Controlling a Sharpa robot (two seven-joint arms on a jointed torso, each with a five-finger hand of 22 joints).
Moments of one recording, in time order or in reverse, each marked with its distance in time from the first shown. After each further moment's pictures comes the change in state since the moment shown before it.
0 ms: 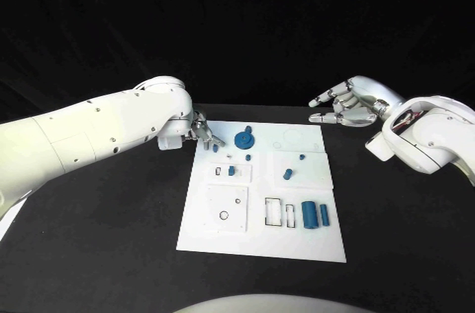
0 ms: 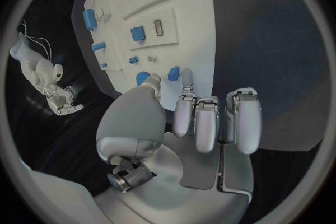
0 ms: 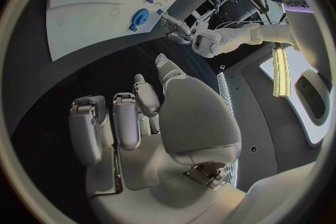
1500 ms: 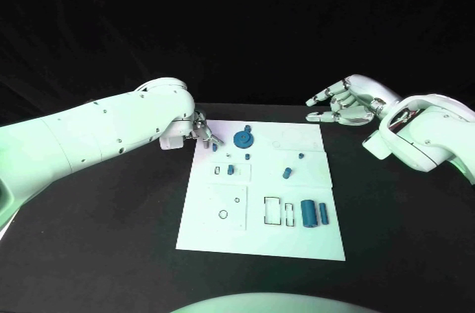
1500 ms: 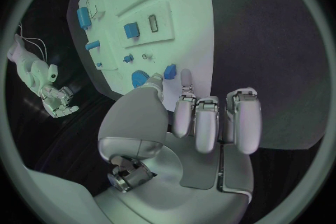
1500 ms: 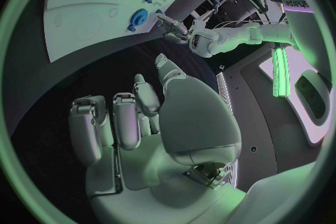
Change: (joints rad) left arm -0.012 0.033 -0.002 -0.043 -0.021 -0.012 0.000; left_hand 0.036 0.033 -0.013 -0.006 0.000 -0.013 -0.012 0.042 0.036 0.000 -0.007 0.000 0.000 0.000 -0.007 0.000 0.000 0.000 0.000 -0.007 0.000 0.000; right arm 0.000 0.006 0.000 -0.002 0.001 0.003 0.001; right_hand 0.000 0.000 0.000 0.000 0.000 0.000 0.000 0.000 0.000 0.000 0.000 0.000 0.000 0.000 0.000 0.000 0.000 0.000 0.000 0.000 0.000 -0.001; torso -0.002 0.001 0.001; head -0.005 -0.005
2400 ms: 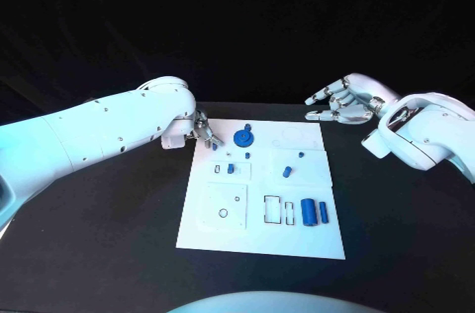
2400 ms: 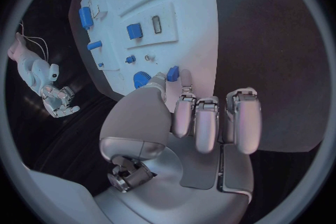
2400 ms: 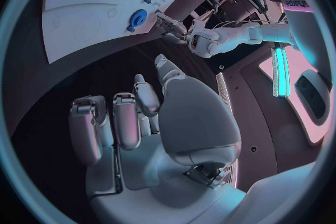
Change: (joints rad) left arm 0.000 0.005 -0.002 -0.001 0.017 0.003 0.000; left_hand 0.055 0.034 0.012 -0.017 0.000 -0.014 -0.002 0.015 0.014 0.000 0.000 0.000 0.000 0.000 0.000 0.000 0.000 0.000 0.000 0.000 0.000 0.000; right arm 0.000 0.006 0.000 -0.002 0.001 0.003 0.000; right_hand 0.005 0.005 0.000 0.000 0.000 0.000 0.000 0.000 0.000 0.000 0.000 0.000 0.000 0.000 0.000 0.000 0.000 0.000 0.000 0.000 0.000 0.000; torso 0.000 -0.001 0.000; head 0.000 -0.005
